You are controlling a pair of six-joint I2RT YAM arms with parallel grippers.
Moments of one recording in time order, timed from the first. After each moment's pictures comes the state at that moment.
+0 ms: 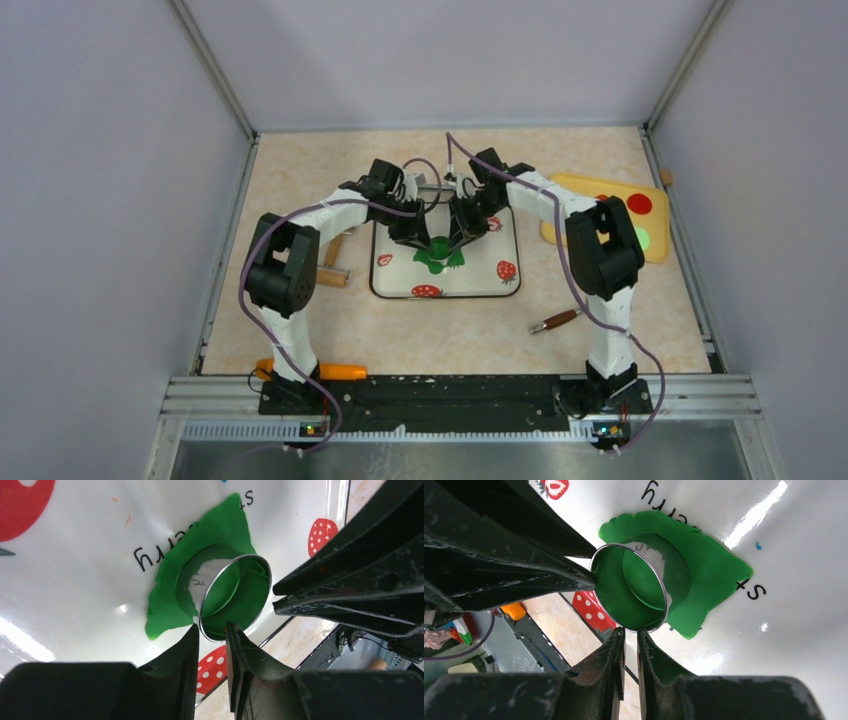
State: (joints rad) left arm -0.40 1.90 1.31 -0.48 0.57 -0.32; right arm 0.50 2.06 1.58 -0.70 -0.62 0.16
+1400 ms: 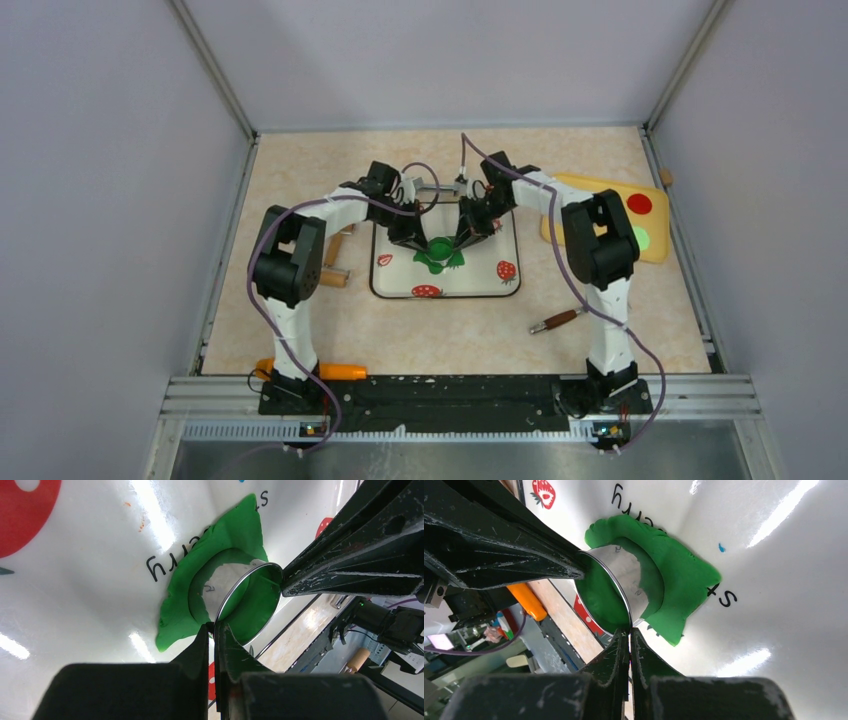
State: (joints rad) left arm -0.37 1.99 1.34 -0.48 0.63 -0.30; right arm 0.44 2.15 1.58 -0.68 -0.73 0.21
